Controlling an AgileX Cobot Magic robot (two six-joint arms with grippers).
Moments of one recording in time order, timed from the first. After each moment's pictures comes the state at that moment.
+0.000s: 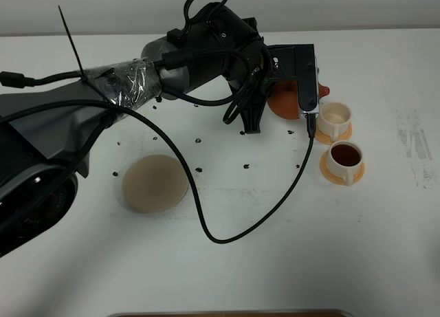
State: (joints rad) left arm -0.72 2.28 -1.91 0.25 0.65 0.77; right arm -0.09 -0.01 -0.50 0.27 1.09 -0.22
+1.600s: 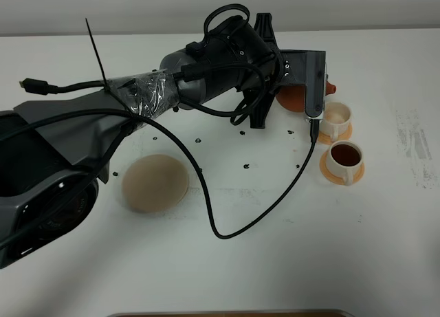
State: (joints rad) left arm -0.74 2.34 -1.95 0.42 0.56 0.73; right arm -0.09 -0.01 -0.50 0.27 1.09 -0.22
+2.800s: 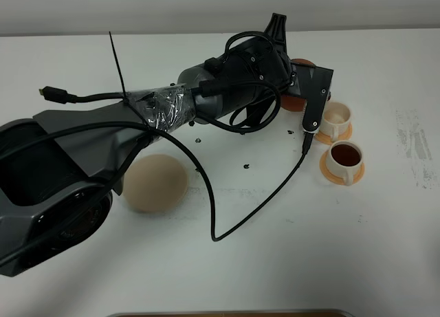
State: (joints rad) left arm -0.80 2.36 -1.95 0.70 0.56 0.67; right arm -0.09 -0.01 -0.50 0.27 1.09 -0.22
